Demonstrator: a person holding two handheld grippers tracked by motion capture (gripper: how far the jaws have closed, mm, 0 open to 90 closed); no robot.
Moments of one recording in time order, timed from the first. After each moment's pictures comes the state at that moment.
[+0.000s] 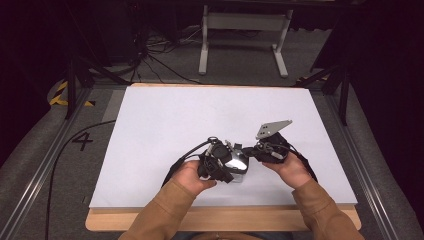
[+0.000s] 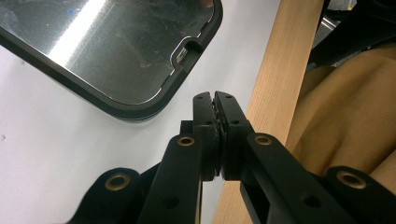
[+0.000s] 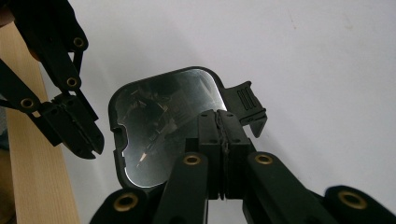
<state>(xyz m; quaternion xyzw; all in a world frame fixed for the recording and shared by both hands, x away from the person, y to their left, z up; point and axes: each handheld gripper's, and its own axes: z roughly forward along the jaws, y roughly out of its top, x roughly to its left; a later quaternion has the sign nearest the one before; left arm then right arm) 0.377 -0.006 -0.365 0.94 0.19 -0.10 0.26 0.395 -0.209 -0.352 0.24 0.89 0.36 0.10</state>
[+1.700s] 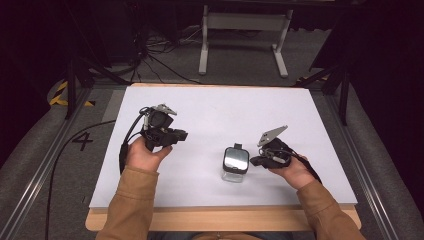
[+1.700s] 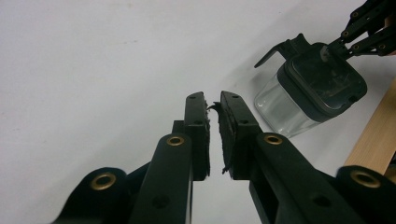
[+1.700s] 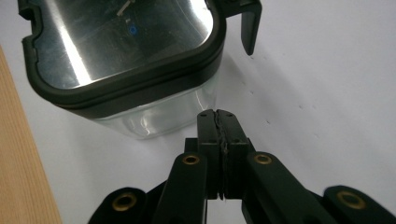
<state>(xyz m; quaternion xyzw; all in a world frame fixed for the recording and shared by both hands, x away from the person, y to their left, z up) 0.411 0.130 -0.316 0.84 0.38 0.06 0.38 0.404 -0.227 -0.389 0.25 0.92 0.28 0.06</state>
